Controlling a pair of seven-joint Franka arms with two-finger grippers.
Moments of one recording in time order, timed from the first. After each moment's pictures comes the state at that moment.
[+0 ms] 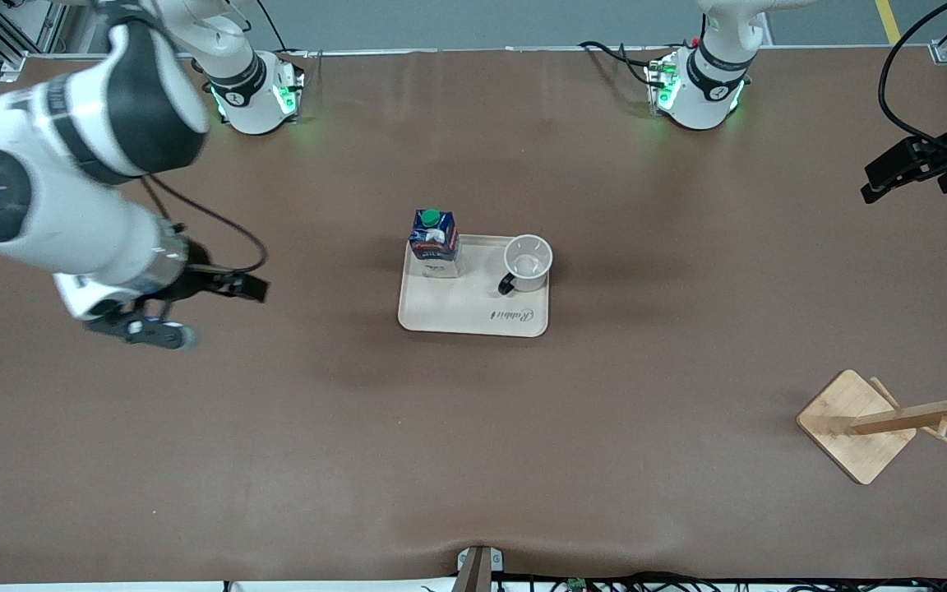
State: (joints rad) left arm 0.11 -0.05 -0.14 -1.55 0.02 1.49 -0.16; right arm 0.24 0.33 -0.04 -1.34 0.11 1.59 0.39
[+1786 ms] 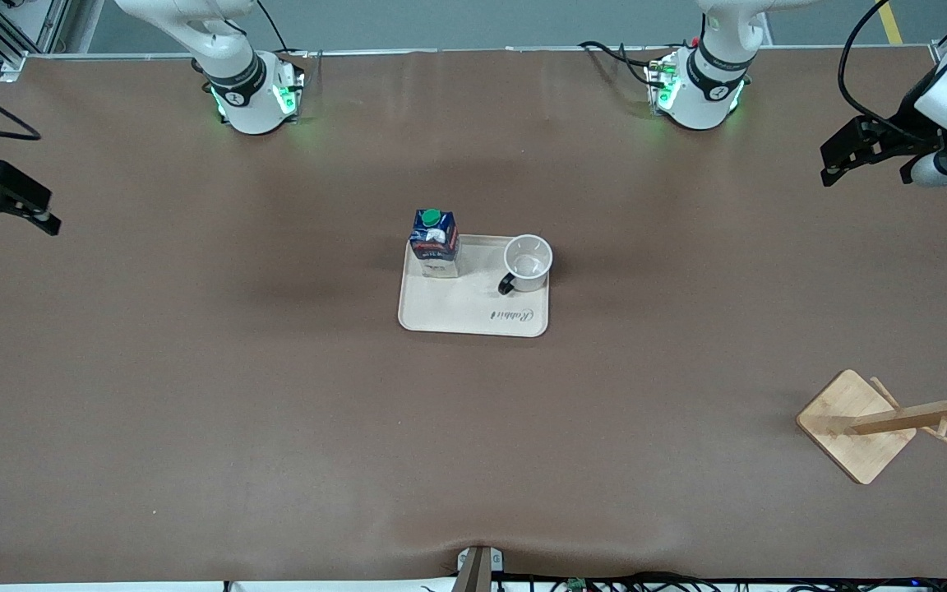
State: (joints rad) left arm 0.11 -0.10 -0.22 -1.60 0.01 1.50 -0.12; right arm 0.00 -0.05 -0.03 -1.62 0.05 1.68 -0.12
